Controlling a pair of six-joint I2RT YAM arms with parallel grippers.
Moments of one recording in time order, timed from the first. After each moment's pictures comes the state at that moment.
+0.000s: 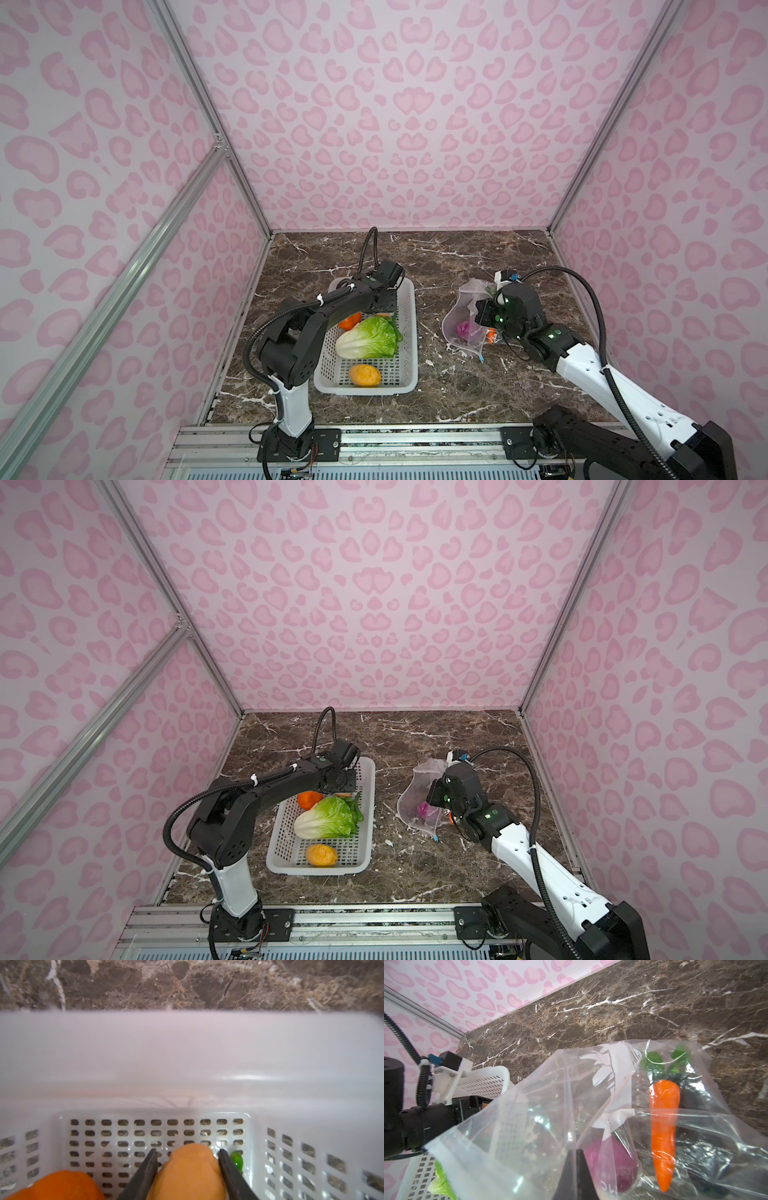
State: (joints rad) left arm -0.58 1.84 1.28 -0.59 -0.21 -0.52; right arm 0.48 1.02 0.73 -0.35 0.07 0.62
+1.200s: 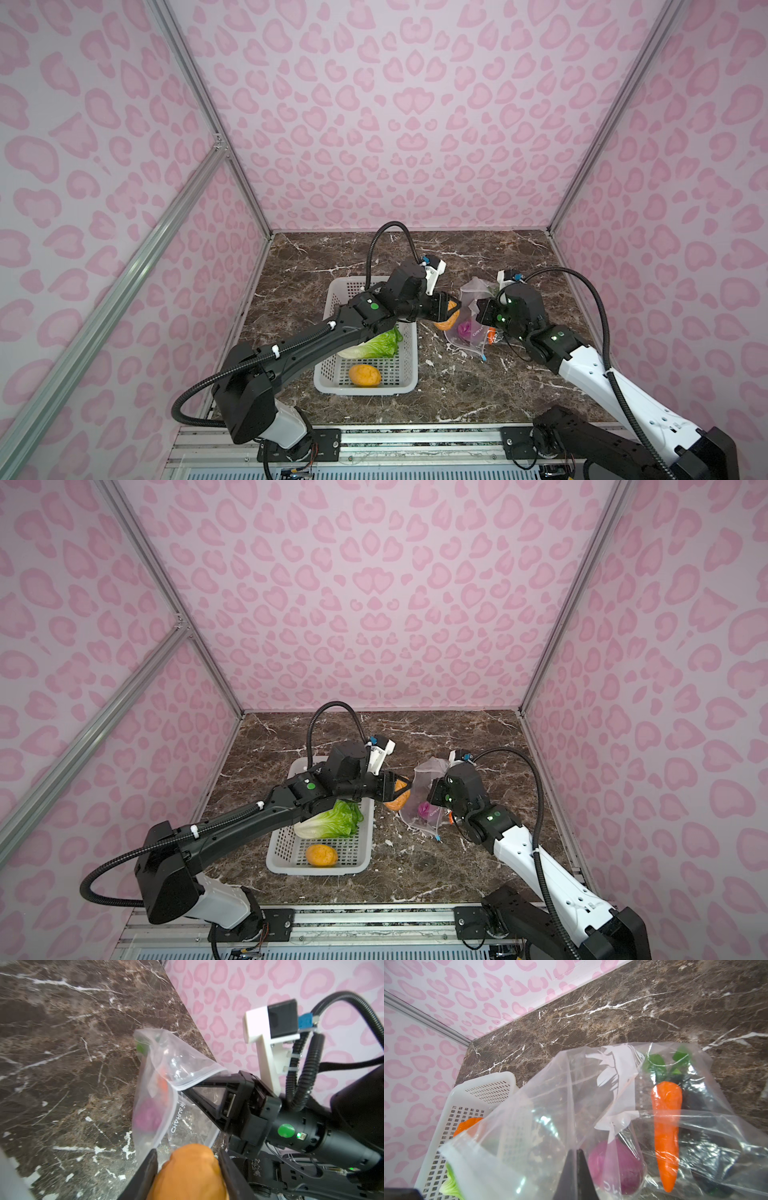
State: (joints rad) left arm -0.89 1.54 1.23 -0.23 0.29 -0.60; right arm 0.47 0.99 0.73 -0.35 0.07 0.65
